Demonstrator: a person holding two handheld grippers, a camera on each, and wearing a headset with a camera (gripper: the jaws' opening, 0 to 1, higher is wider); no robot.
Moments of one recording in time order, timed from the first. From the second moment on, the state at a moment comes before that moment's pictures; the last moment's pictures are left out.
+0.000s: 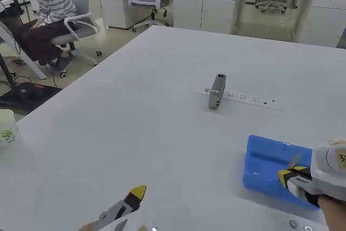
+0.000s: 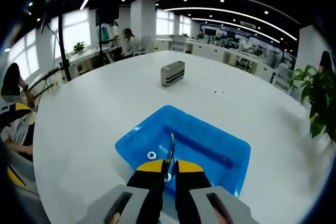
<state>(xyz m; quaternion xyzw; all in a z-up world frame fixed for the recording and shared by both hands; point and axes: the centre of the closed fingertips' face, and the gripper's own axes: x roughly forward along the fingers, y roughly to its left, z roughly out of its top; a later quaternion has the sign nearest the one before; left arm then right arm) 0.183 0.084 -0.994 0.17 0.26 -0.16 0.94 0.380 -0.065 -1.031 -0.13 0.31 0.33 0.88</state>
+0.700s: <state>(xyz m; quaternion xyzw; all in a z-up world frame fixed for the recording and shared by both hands) 0.183 0.084 -0.991 0.17 0.26 -0.16 0.94 0.365 -0.065 -0.994 -0.13 0.28 0.35 0.88</state>
